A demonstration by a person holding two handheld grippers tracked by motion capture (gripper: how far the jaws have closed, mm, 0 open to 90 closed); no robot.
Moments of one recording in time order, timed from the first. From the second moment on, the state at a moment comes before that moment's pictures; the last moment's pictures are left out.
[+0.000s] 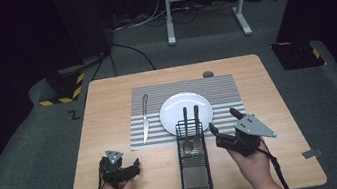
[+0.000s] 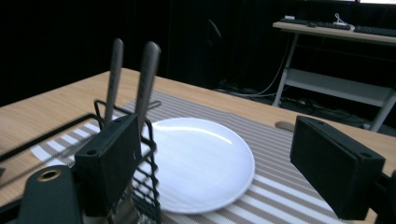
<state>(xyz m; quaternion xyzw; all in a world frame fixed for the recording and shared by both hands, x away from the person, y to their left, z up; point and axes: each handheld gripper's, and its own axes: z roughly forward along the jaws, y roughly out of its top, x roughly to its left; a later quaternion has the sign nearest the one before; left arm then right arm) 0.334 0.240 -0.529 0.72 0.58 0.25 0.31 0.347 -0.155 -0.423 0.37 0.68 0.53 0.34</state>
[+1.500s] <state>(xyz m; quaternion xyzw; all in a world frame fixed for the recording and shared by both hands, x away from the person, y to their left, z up) 0.334 0.240 -0.529 0.72 0.58 0.25 0.31 0.363 -0.110 -0.420 0.33 0.66 0.61 0.27</state>
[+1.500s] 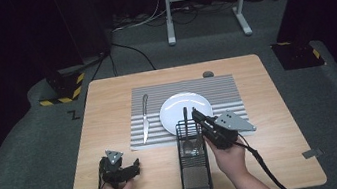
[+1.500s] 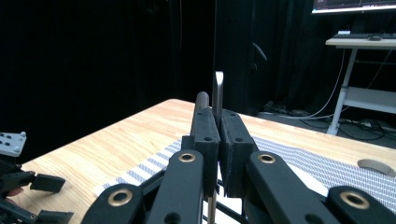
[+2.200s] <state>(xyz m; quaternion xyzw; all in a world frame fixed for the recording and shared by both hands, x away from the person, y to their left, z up) 0.334 0.240 -0.529 0.71 0.58 0.25 0.31 0.342 -0.117 -0.366 0.29 0.62 0.66 0.31</state>
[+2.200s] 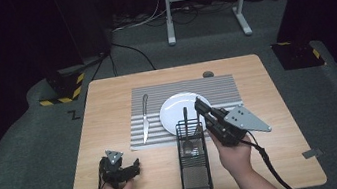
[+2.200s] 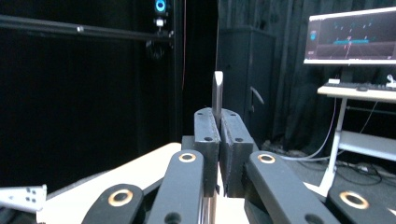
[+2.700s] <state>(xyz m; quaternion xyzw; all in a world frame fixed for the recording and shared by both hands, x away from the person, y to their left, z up) 0.334 0.240 -0.529 0.71 0.58 0.25 0.31 0.337 -0.164 -0.338 0.30 0.58 0.67 0.35</state>
